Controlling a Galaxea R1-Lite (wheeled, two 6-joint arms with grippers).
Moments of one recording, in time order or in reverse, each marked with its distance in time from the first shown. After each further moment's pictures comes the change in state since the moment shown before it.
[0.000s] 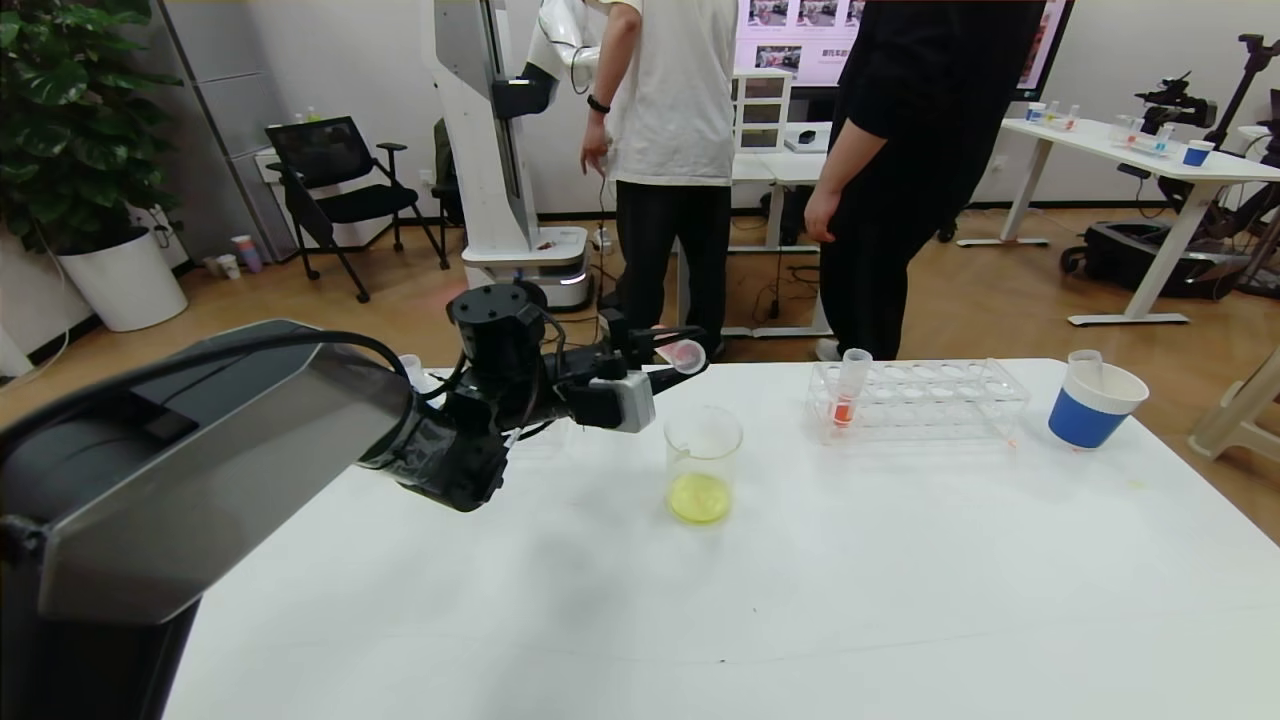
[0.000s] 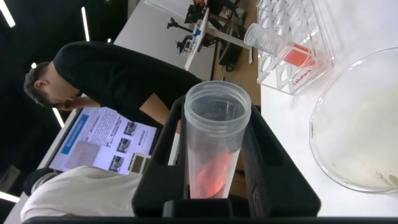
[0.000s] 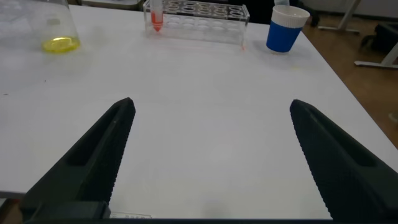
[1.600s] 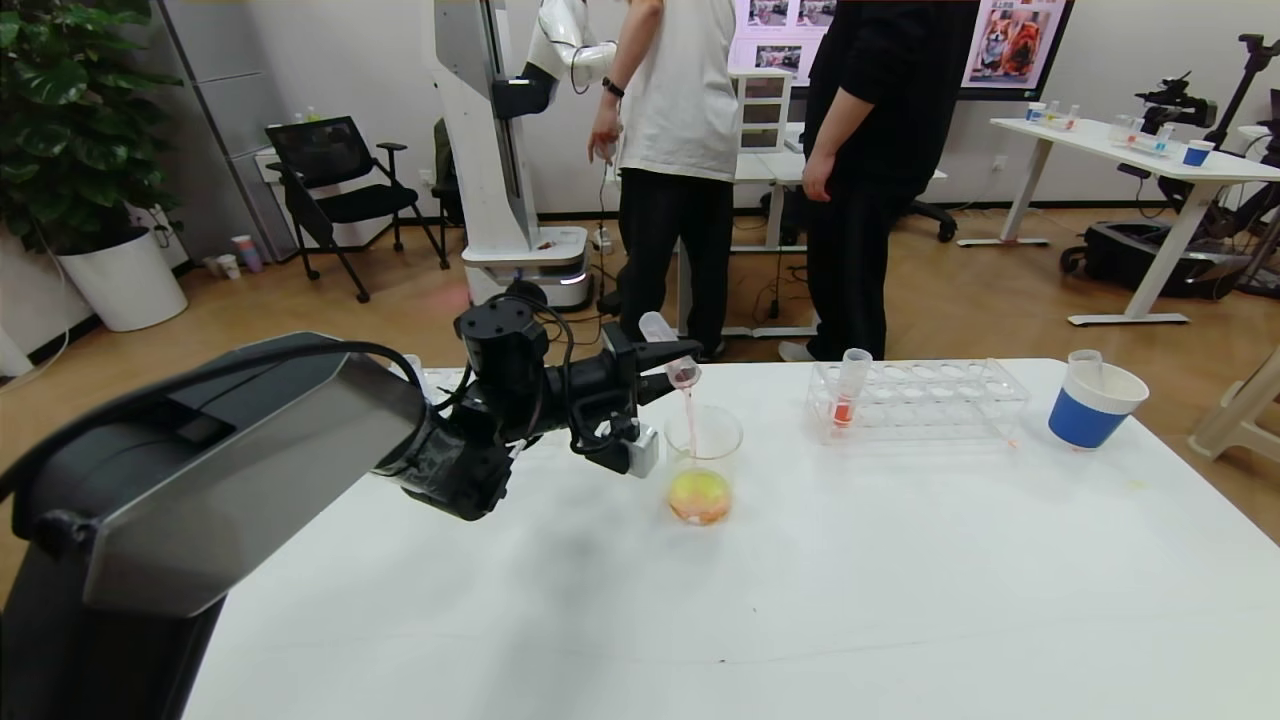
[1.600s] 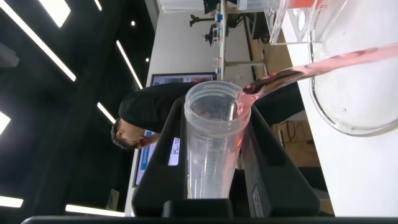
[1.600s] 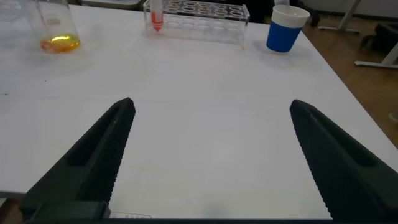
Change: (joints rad) left arm 0.010 0.042 0.001 -0.020 0.034 0.434; right arm 0.000 0.000 0.000 0.000 0.000 0.000
